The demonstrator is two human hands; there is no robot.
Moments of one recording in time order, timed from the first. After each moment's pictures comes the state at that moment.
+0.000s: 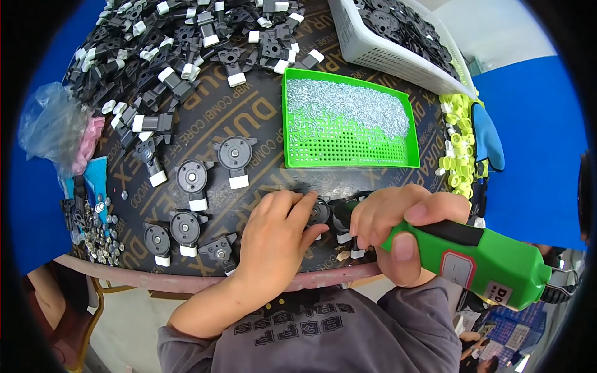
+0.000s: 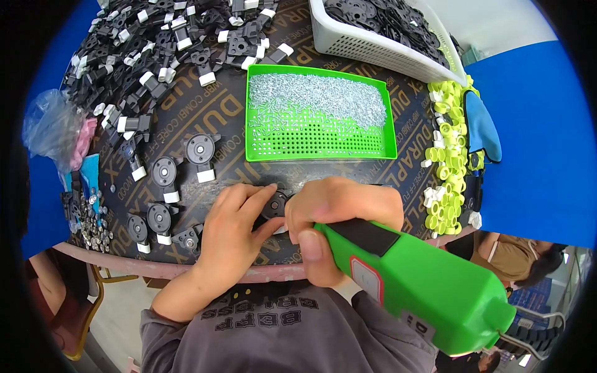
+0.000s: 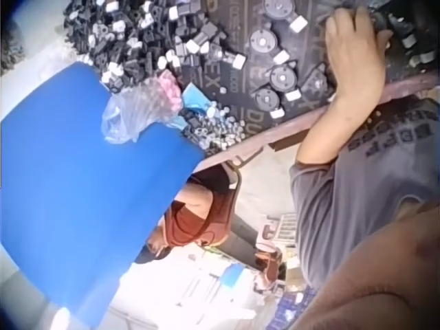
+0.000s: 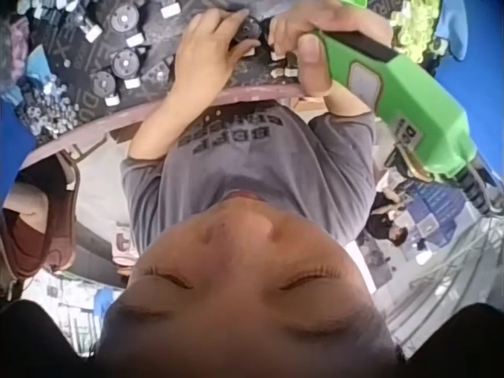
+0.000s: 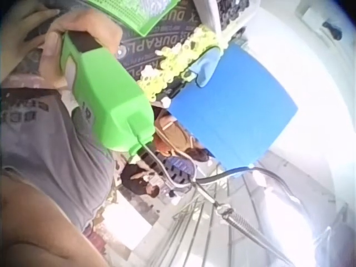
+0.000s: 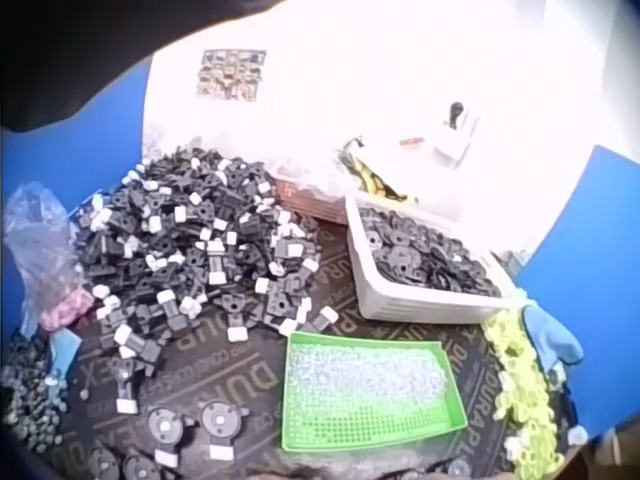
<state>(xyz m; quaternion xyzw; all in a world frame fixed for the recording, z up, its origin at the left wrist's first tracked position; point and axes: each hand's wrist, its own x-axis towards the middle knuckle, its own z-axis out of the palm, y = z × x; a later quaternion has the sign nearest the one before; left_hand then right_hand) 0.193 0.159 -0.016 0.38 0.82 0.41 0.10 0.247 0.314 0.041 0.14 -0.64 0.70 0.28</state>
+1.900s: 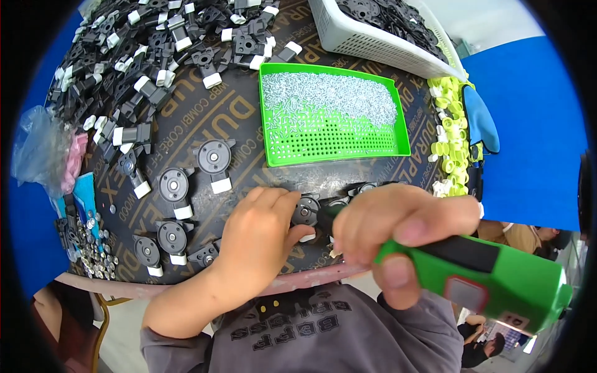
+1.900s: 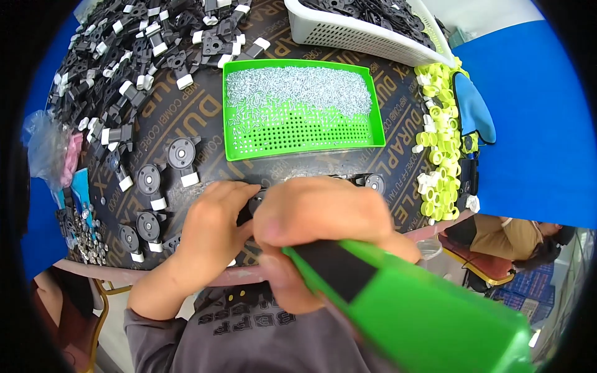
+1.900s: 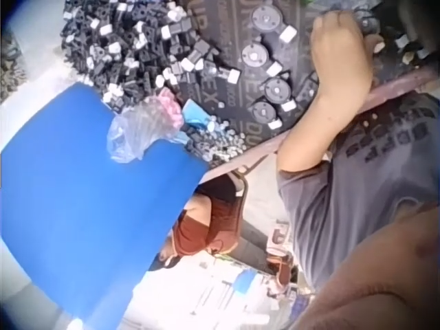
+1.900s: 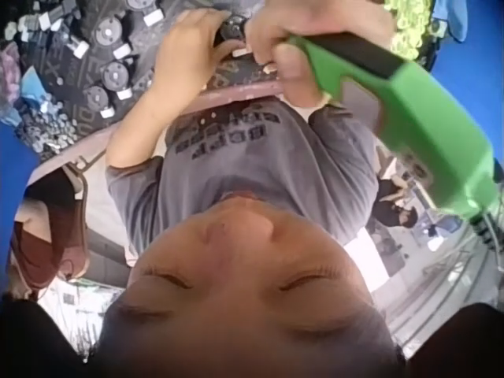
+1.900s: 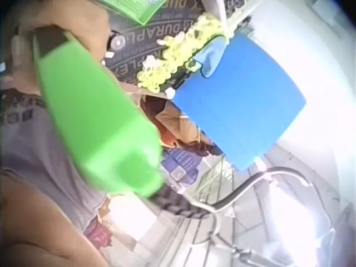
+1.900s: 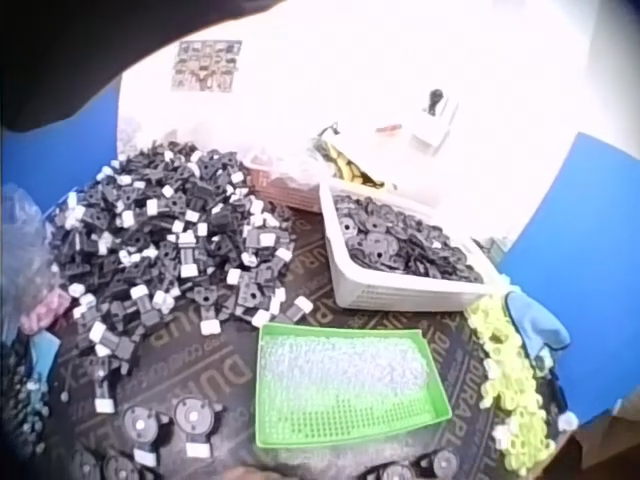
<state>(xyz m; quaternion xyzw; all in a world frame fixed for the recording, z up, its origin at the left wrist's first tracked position) 0.171 0.159 -0.011 0.44 0.80 0.39 0.13 0.248 0.323 0.060 0.17 -0.70 0.66 0.23</state>
